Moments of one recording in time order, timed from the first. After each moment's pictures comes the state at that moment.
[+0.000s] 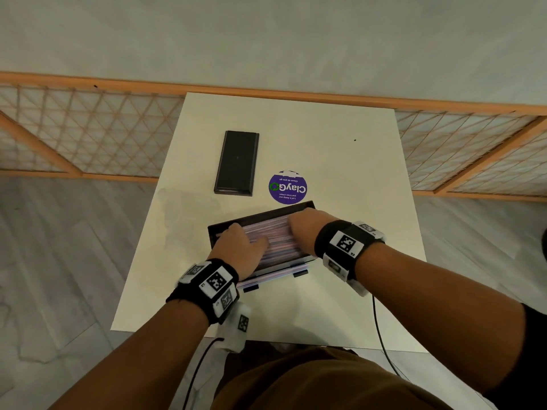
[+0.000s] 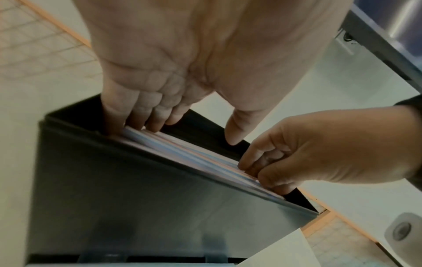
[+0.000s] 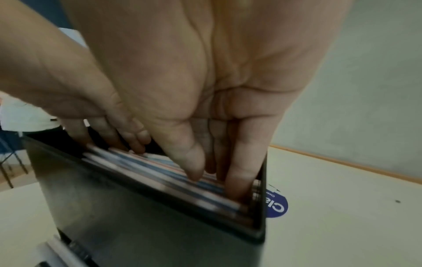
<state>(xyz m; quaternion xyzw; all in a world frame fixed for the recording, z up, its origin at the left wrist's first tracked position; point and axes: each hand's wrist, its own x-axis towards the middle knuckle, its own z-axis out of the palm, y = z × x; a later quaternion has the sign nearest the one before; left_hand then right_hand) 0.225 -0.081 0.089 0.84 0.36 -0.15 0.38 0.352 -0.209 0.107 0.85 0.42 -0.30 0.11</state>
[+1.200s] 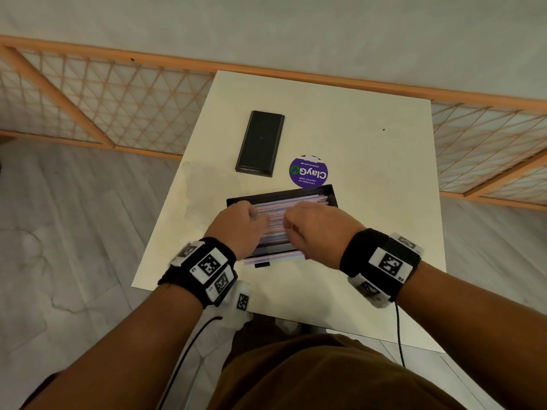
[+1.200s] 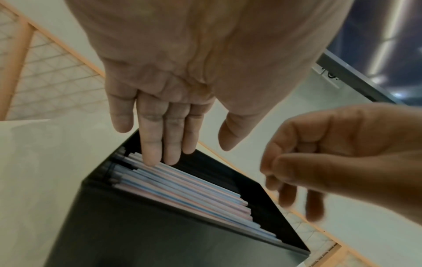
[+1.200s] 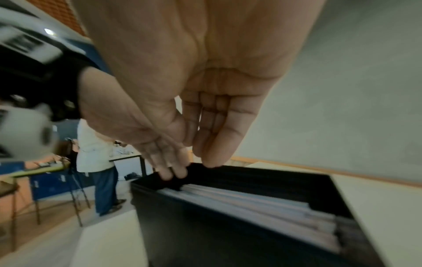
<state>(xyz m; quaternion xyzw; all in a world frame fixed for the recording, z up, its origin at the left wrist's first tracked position) 0.195 -0.076 0.111 0.86 0.36 -0.11 0.36 0.300 -0.238 0.147 0.81 0.54 -0.20 -0.09</state>
